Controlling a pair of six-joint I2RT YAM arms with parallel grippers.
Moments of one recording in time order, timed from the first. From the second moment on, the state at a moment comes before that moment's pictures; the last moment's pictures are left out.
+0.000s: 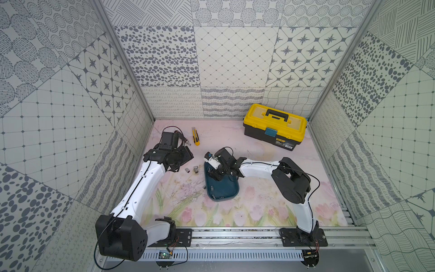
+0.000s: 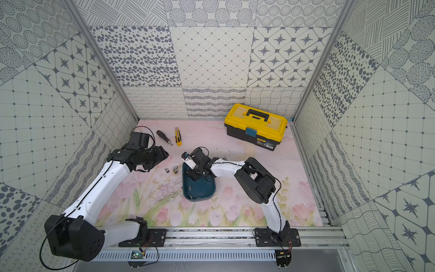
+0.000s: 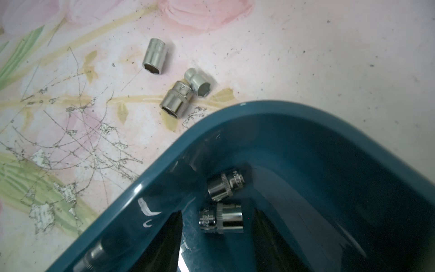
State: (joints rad) left arm -0.09 1.25 1.12 -0.84 0.12 -0.68; right arm 0.90 2.08 1.38 -0.16 -0.16 -0.02
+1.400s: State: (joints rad) left arm -0.07 1.25 1.09 -0.82 0.17 -0.68; right arm 0.90 1.61 1.17 -0.19 -0.03 -0.03
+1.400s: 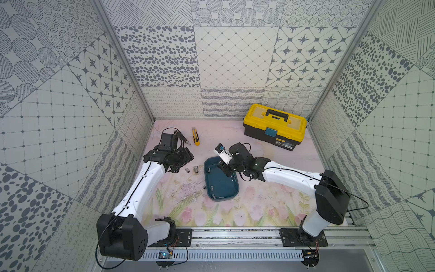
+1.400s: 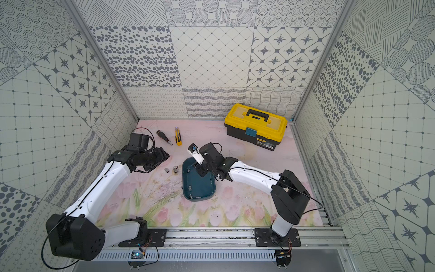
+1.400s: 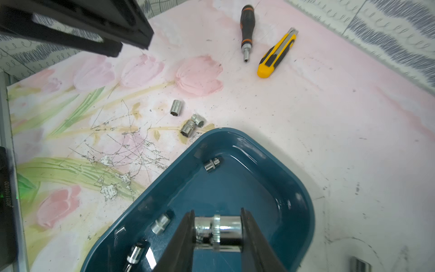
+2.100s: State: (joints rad) left arm -0.07 1.26 1.06 -0.79 0.21 -0.69; right arm 0.70 1.68 1.06 -0.26 0.03 0.04
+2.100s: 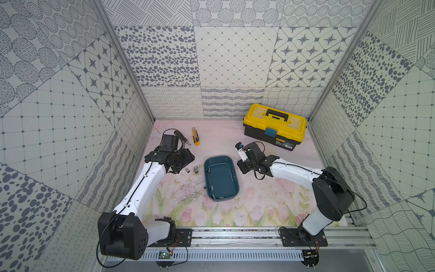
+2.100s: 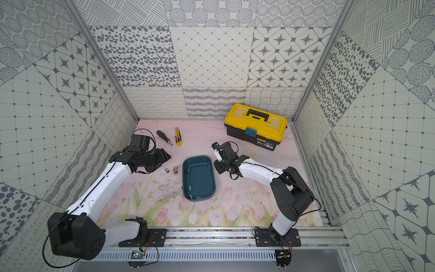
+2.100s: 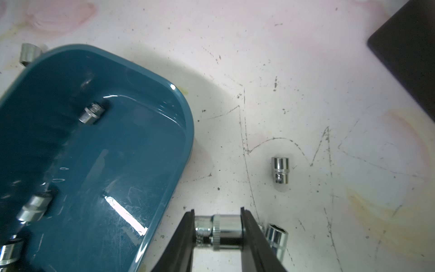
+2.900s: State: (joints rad) left arm -0.07 1.26 1.06 -0.77 0.24 -0.71; right arm 0.69 1.93 1.34 -0.54 0.11 0.08
